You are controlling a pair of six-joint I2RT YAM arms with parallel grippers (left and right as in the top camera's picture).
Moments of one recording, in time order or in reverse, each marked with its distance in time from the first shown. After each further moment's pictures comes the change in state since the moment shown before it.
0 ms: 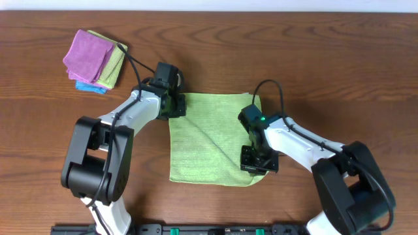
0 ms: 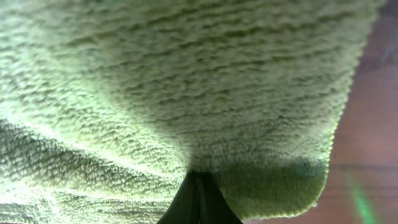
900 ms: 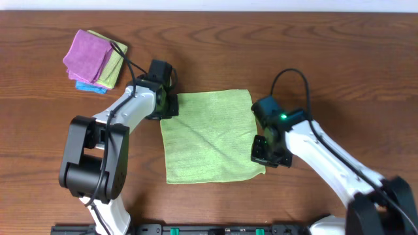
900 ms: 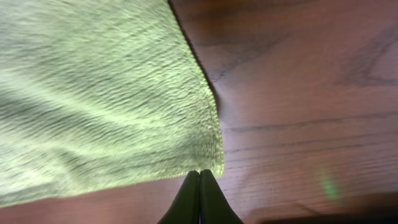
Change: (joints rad) left arm 0.037 -0.001 0.054 -0.149 -0.059 0.000; right arm -0.062 -0.232 0.053 -0.115 0.113 0.042
